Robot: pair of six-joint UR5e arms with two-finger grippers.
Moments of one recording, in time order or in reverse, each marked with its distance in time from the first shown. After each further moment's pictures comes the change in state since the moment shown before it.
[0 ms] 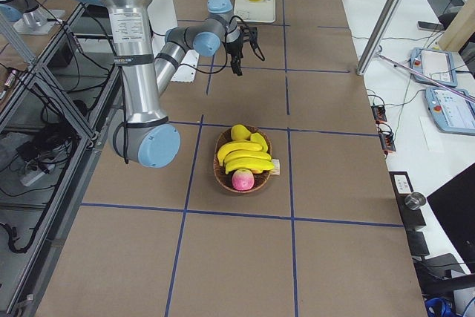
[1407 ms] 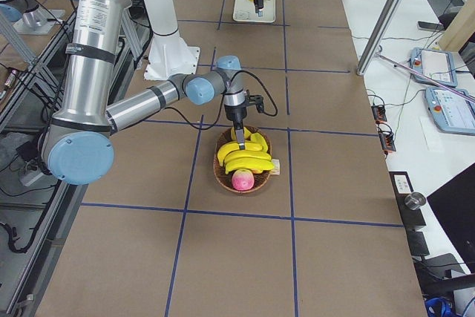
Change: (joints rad) left arm 0.306 -0.245 -0.030 -0.024 0.033 -0.334; right arm 0.160 -0.295 -0.191 -0.001 -0.111 -0.412
